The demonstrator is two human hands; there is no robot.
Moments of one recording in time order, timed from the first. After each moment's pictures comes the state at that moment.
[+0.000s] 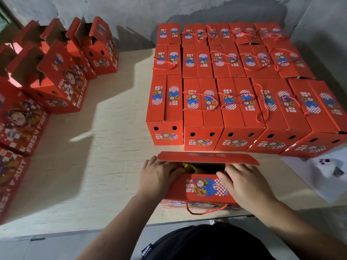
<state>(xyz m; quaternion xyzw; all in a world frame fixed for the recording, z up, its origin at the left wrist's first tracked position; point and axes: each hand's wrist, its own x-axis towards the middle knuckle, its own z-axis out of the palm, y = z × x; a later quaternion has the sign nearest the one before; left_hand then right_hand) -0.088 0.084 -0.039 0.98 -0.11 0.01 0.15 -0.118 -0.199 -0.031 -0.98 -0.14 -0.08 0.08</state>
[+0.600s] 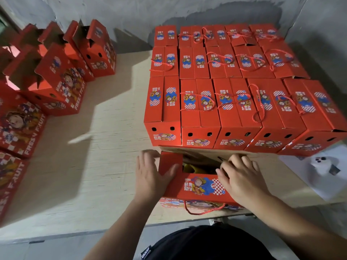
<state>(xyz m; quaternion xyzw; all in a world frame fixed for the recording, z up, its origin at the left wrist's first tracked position) -0.094 0.081 -0.050 0.91 -0.03 0.20 0.35 -0.117 -0.196 -0.035 -0.99 -0.09 -0.07 0.00</state>
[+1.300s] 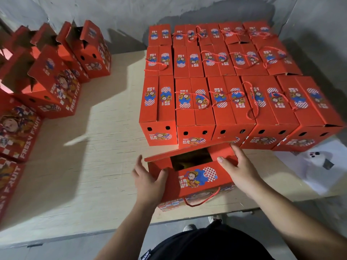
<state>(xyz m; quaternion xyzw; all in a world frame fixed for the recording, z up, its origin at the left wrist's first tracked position) -0.115 0.068 -0.055 0.77 0.20 -0.03 0.60 -0.101 -0.209 -0.034 -0.85 0.16 0.10 0.49</state>
